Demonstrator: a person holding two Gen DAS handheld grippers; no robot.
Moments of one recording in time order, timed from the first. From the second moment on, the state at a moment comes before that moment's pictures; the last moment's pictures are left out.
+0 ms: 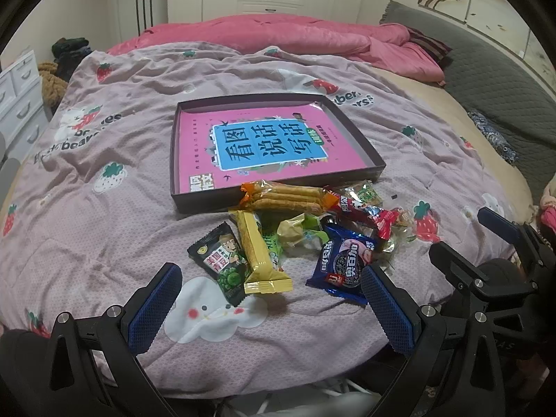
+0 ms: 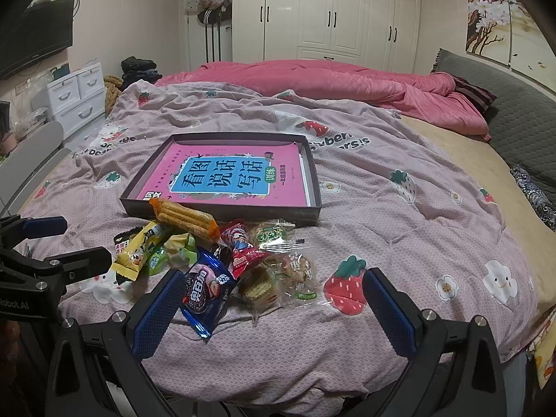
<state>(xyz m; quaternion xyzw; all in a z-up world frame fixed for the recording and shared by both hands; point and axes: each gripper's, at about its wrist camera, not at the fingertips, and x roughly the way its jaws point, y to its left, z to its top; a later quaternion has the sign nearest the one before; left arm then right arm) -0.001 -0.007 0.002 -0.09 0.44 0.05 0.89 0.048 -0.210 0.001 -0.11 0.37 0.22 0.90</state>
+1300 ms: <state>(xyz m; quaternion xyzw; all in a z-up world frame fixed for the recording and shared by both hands) 0.003 0.037 -0.019 -0.14 0.49 0.06 0.86 0.065 -0.229 -0.007 -0.07 0.39 0.19 0.90</state>
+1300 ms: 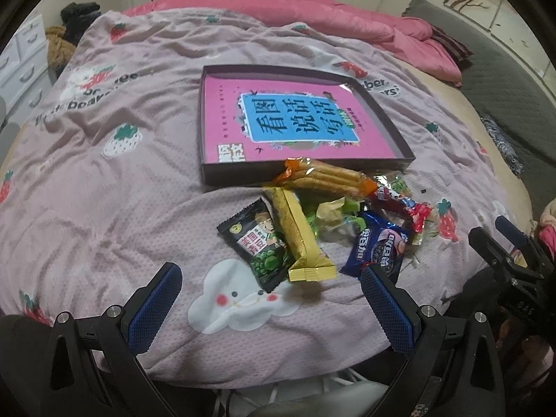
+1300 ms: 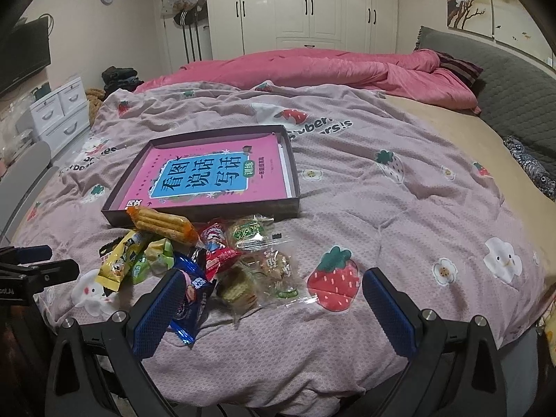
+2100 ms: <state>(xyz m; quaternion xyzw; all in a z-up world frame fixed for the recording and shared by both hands) 0.056 0.026 -0.044 -0.12 0.52 0.05 0.84 0.119 -0.238 -0.047 -0.05 0.47 0.16 0.87</state>
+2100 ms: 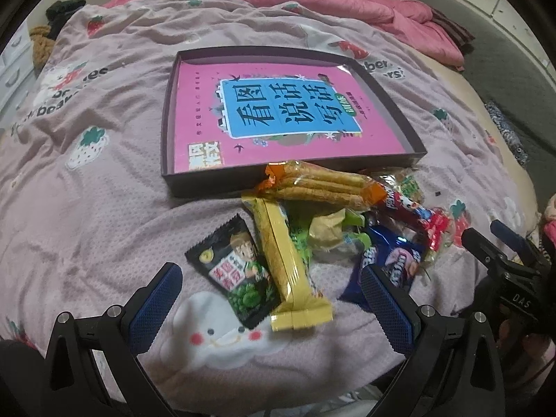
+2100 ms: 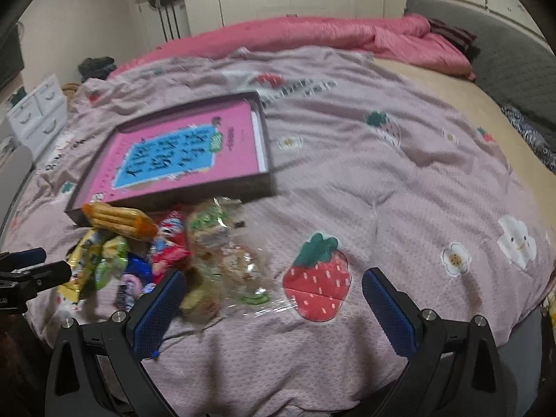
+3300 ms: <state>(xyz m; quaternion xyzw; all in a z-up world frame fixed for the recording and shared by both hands) 0.075 0.036 -0.061 -0.14 0.53 0.02 0.84 0.149 -0.234 -0.055 -0.01 0.46 0.22 0.86</state>
